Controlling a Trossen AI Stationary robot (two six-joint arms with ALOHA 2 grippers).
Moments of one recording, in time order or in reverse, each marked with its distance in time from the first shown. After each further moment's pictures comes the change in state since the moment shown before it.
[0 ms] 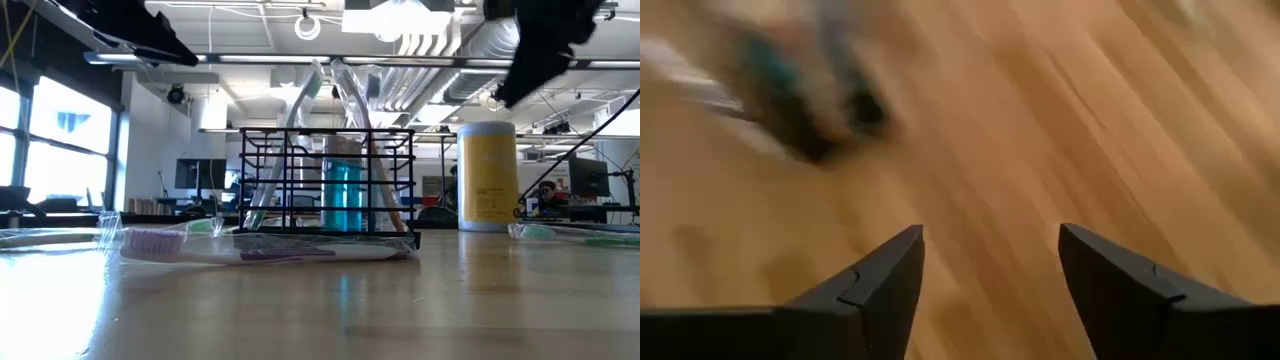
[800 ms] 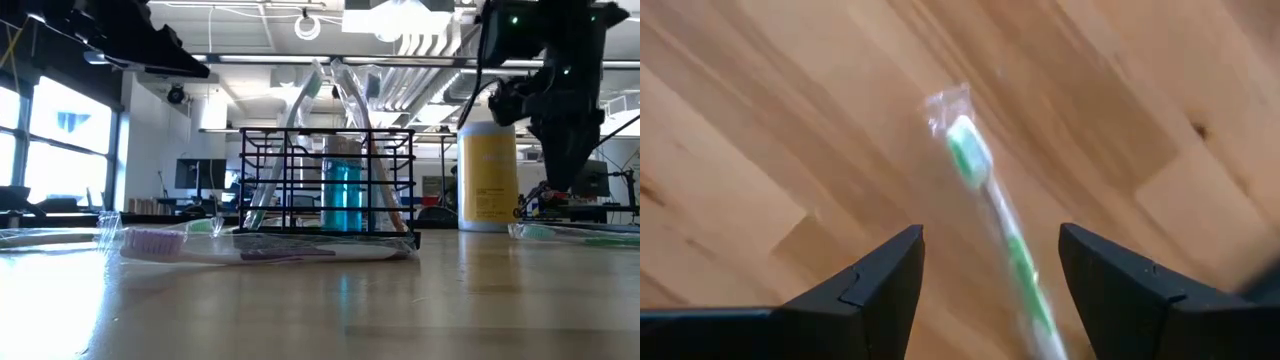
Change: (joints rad) left arm 0.000 0.038 -0.118 0.246 -0.007 0.117; right arm -0.389 0.017 -0.256 0.005 -0.302 -0.141
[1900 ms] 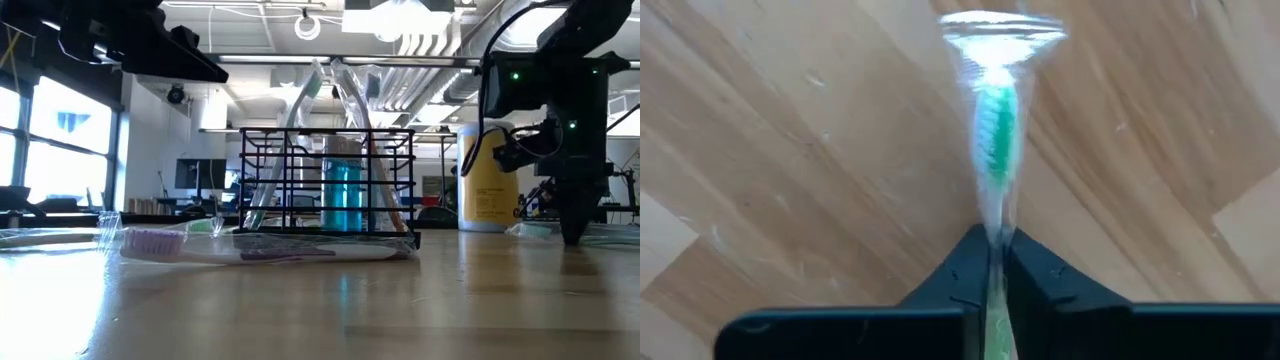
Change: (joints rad) left arm 0.000 0.144 0.003 0.148 0.009 0.161; right arm 0.010 0.168 -0.171 0.277 -0.003 -0.025
